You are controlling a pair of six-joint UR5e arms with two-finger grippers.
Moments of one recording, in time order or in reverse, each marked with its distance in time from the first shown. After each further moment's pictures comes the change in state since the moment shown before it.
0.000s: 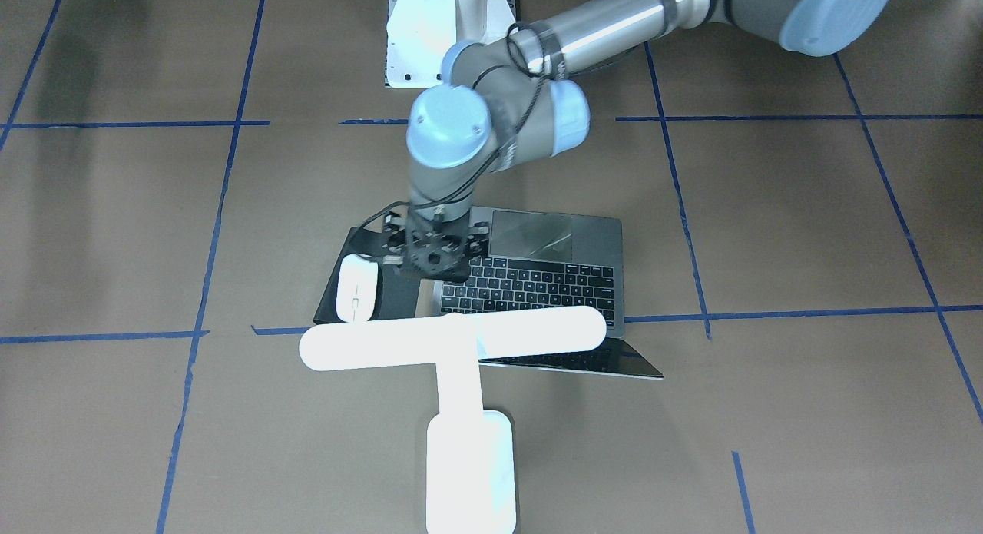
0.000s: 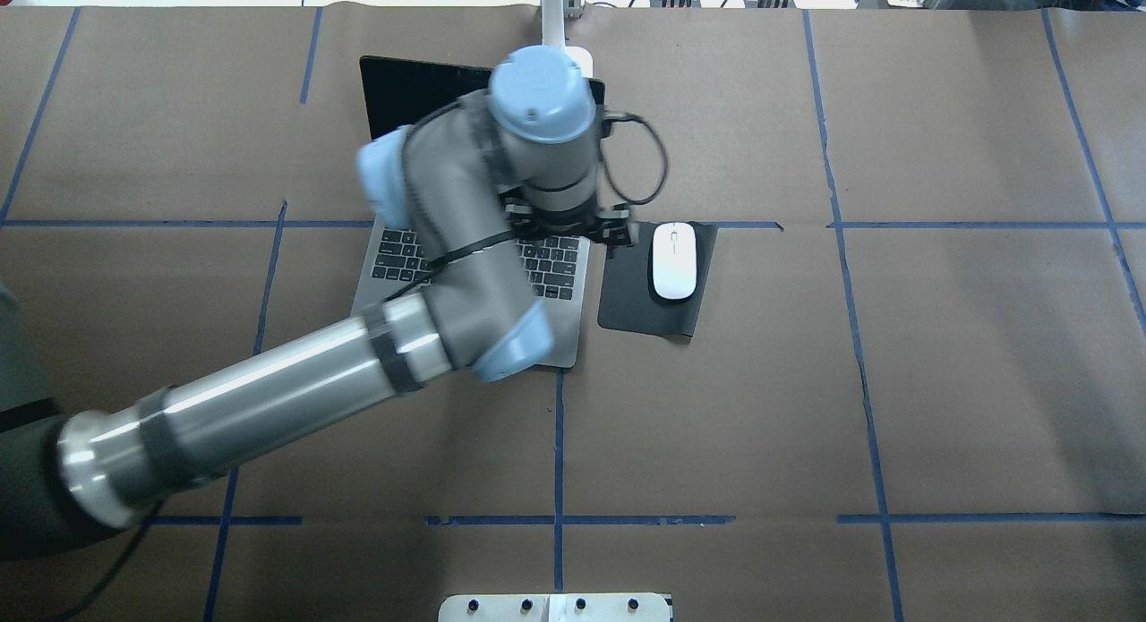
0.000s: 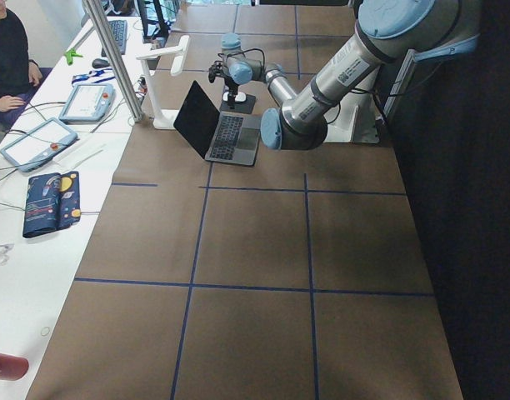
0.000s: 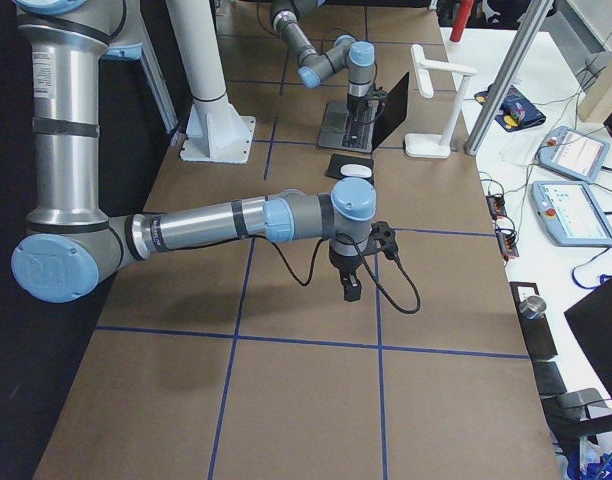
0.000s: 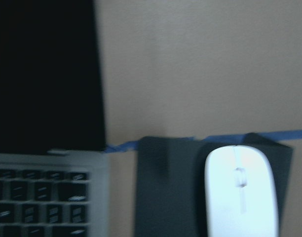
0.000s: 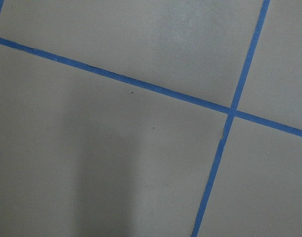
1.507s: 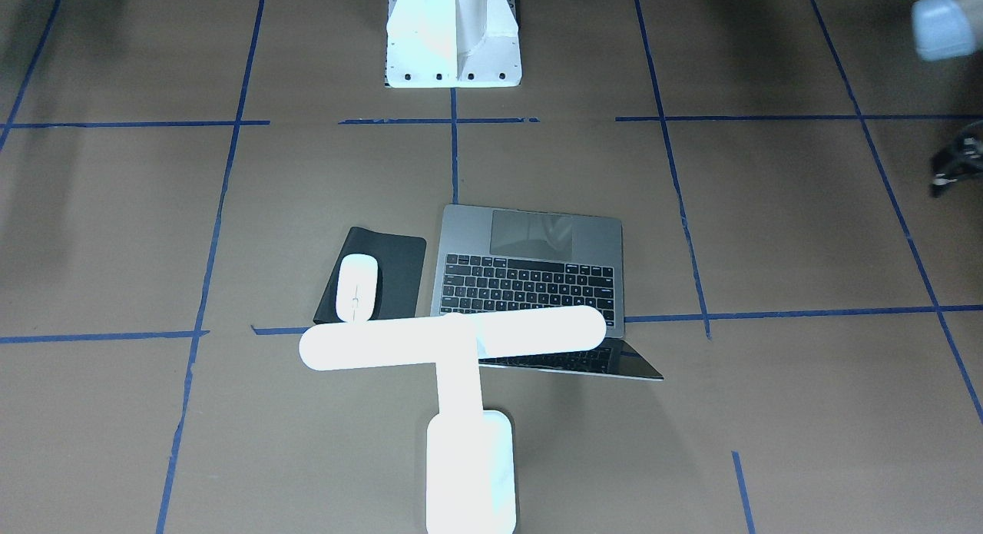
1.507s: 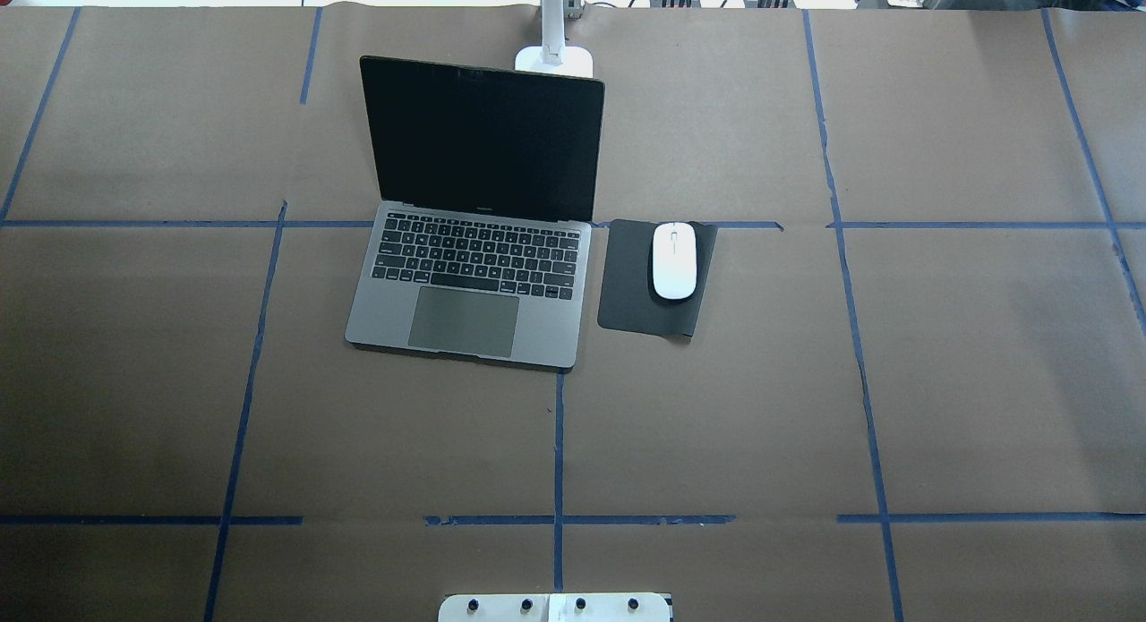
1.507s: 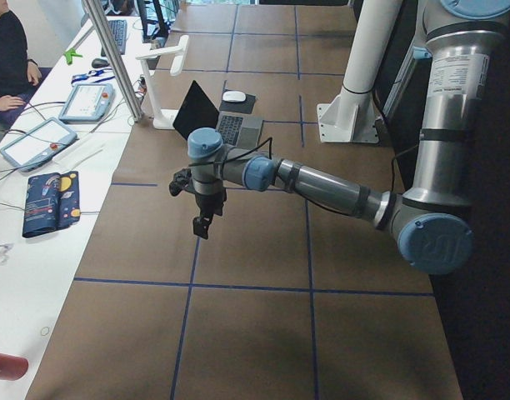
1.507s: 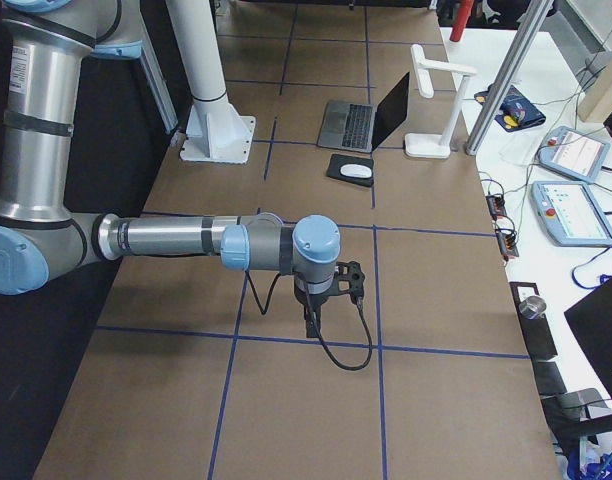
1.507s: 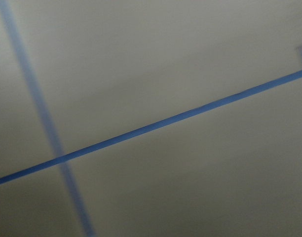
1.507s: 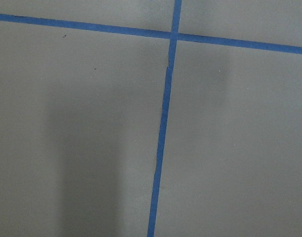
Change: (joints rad) left arm -0.814 0.917 -0.421 0.136 -0.240 1.113; right arm 0.093 -0.149 -0.005 0.000 0.001 0.018
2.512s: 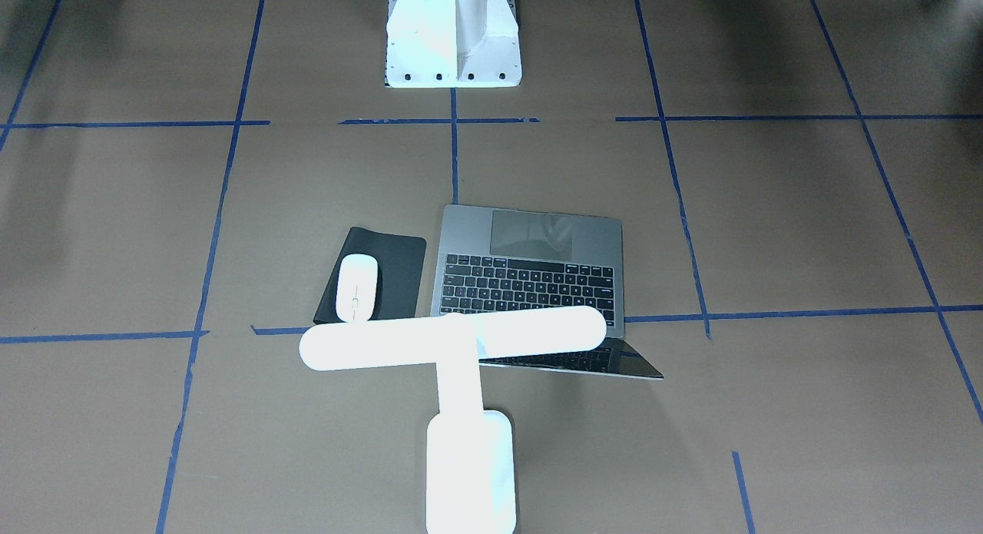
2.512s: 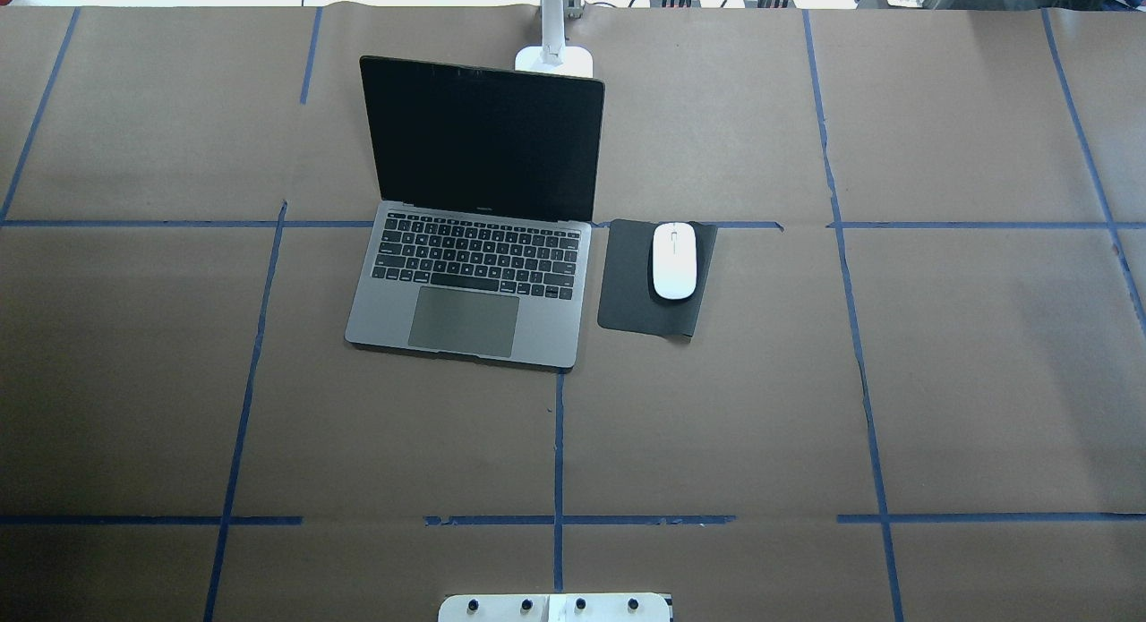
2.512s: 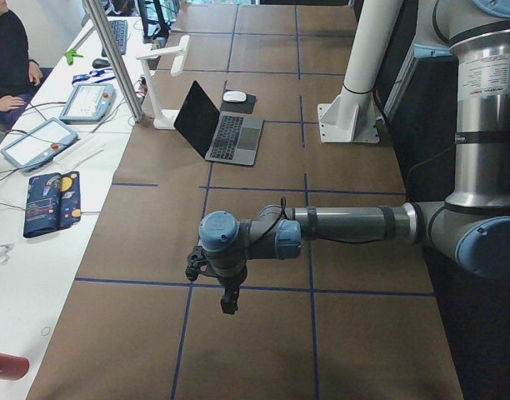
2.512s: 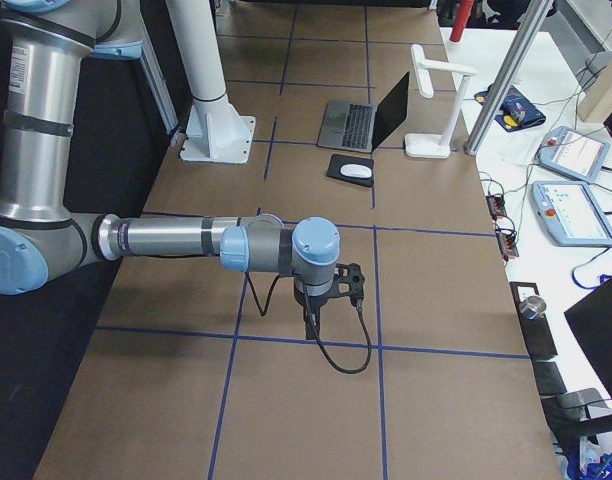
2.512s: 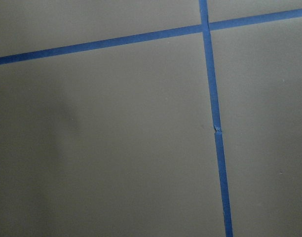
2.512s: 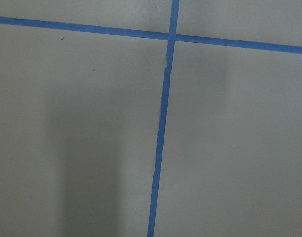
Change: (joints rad) left arm -0.124 0.114 0.148 -0.013 -0.063 0.084; right arm 0.003 0.004 -0.004 0.000 0.002 0.003
